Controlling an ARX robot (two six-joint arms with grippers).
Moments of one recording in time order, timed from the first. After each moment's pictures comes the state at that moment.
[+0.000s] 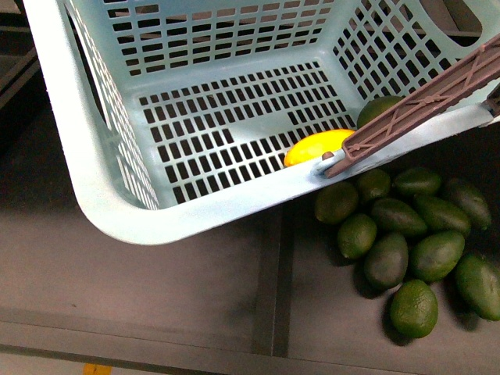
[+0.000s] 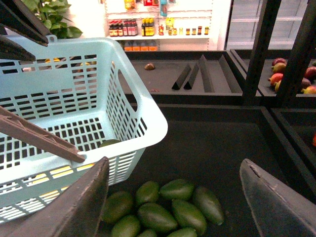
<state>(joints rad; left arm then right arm) -0.72 1.90 1.66 -0.40 0.02 -0.95 0.00 0.01 0.02 0.00 0.00 0.00</state>
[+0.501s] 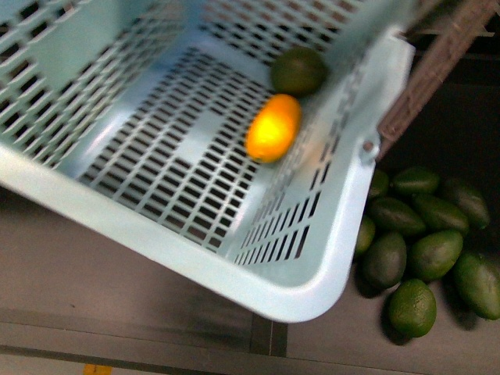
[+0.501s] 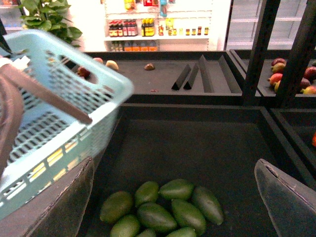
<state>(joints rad) -0.76 1.95 1.72 -0.57 -0.62 -1.53 0.00 0.01 0.02 0.00 0.00 0.00</state>
